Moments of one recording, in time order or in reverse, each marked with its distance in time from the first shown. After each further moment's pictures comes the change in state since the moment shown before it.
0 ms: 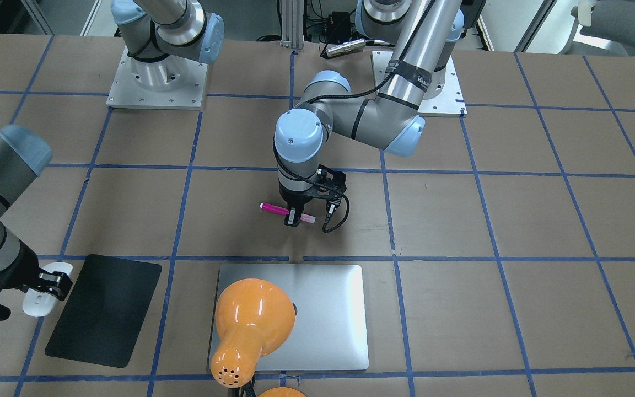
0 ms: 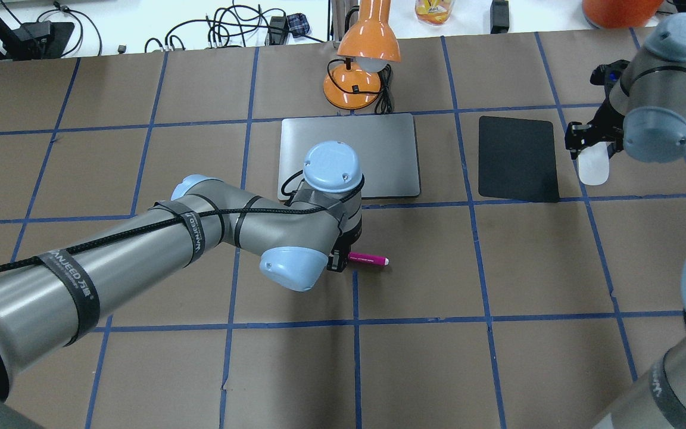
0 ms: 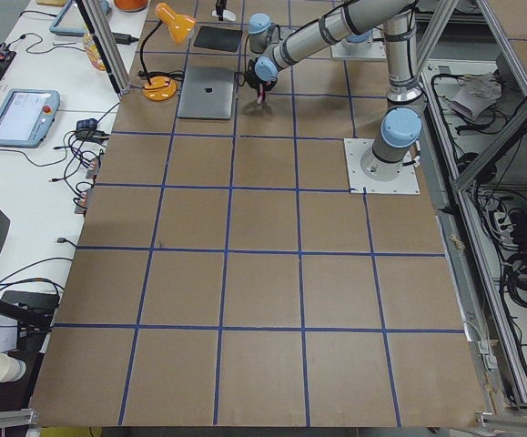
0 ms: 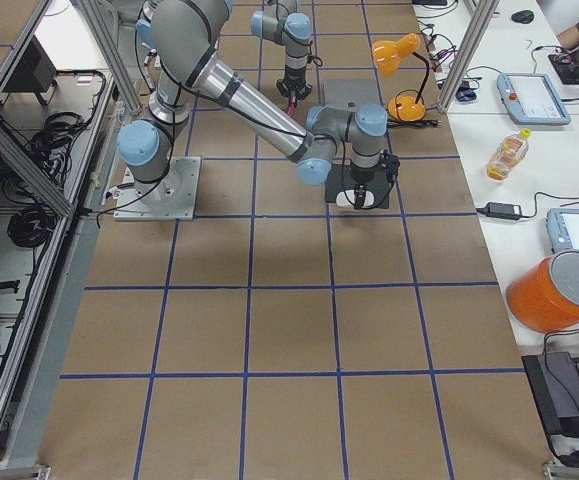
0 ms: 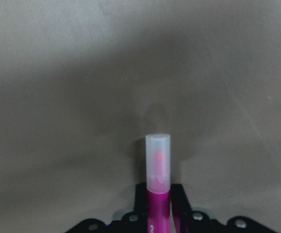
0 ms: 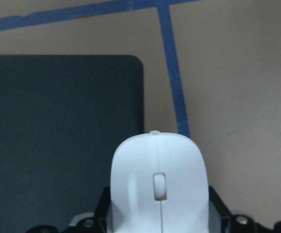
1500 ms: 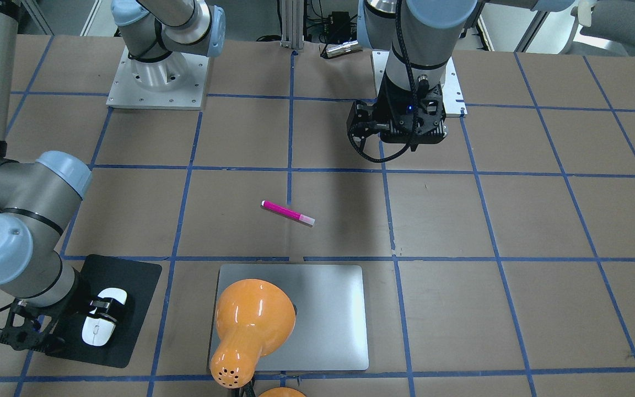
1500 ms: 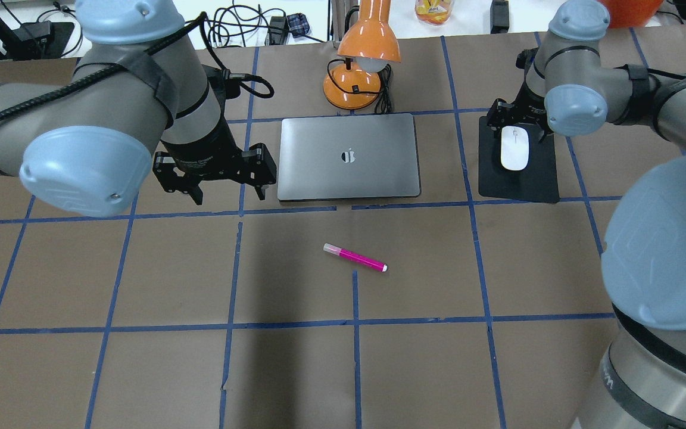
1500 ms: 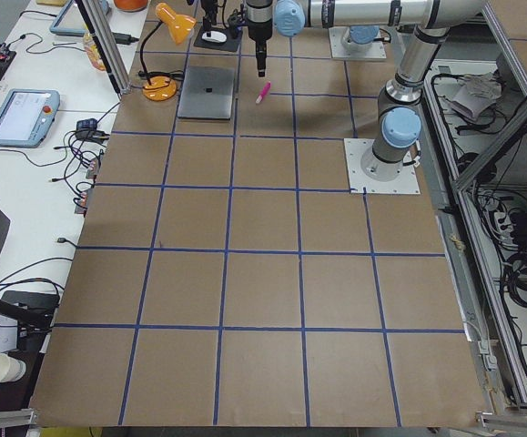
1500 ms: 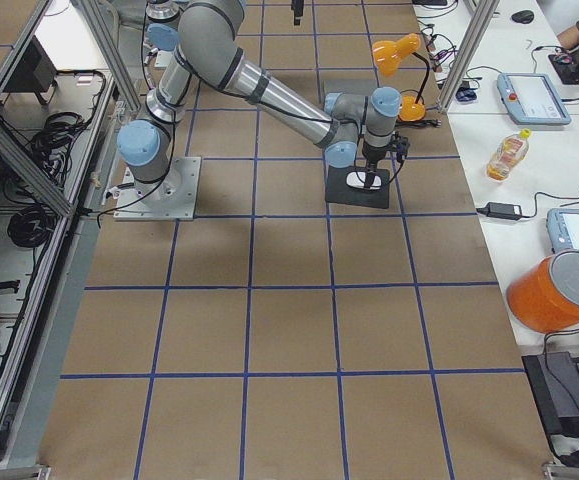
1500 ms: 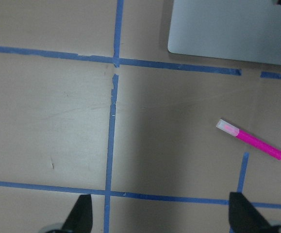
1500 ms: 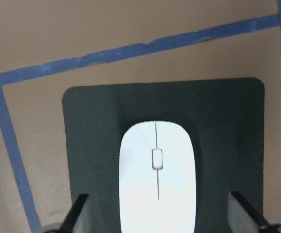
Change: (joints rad) left arm 0.278 0.457 0.165 -0.627 0.013 1.624; right arm 0.125 0.046 -0.099 0.073 0.020 0.164
